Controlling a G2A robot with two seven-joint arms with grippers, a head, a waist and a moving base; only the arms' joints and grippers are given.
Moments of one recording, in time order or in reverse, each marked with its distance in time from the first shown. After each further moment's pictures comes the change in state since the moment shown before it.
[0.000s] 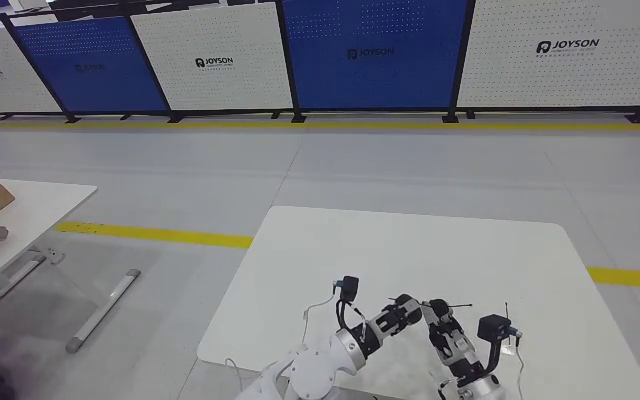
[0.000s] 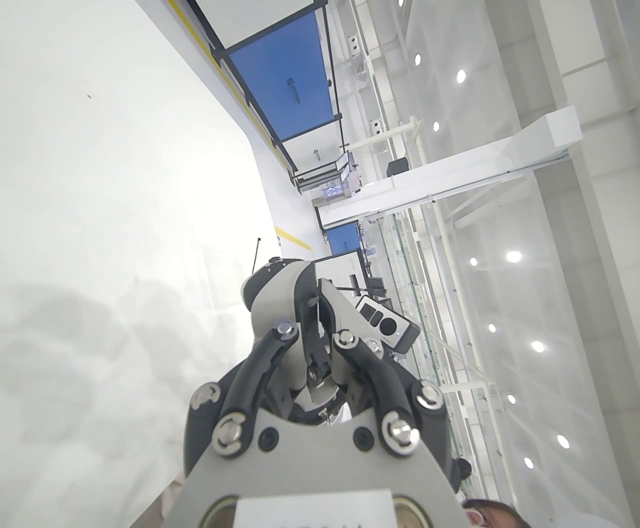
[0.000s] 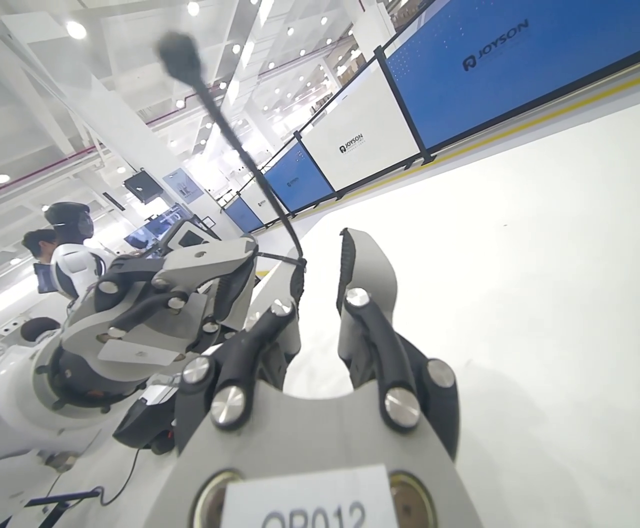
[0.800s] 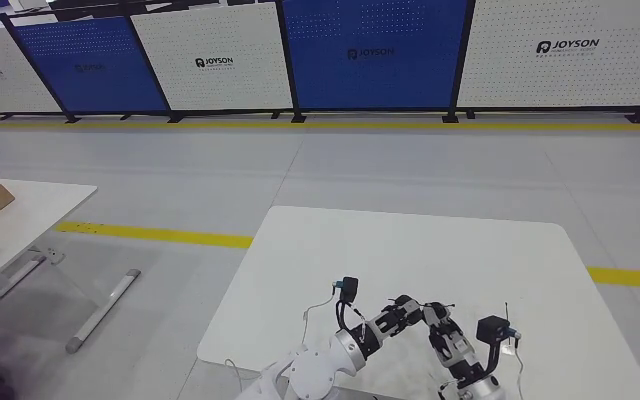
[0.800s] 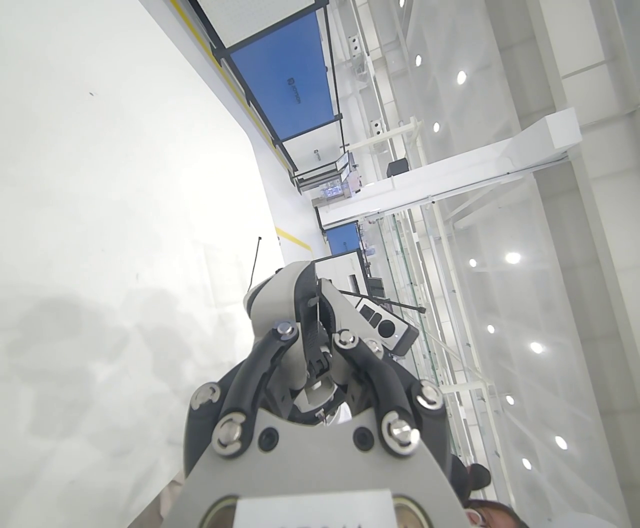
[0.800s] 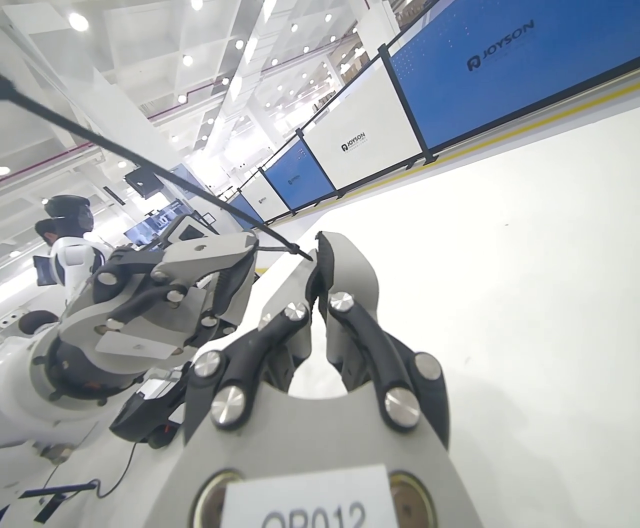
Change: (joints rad) left arm 0.003 0.000 0.000 -0.001 -0.004 0.000 0.000; right arm -0.002 -0.003 0.006 0.013 -0.020 -0.019 0.000
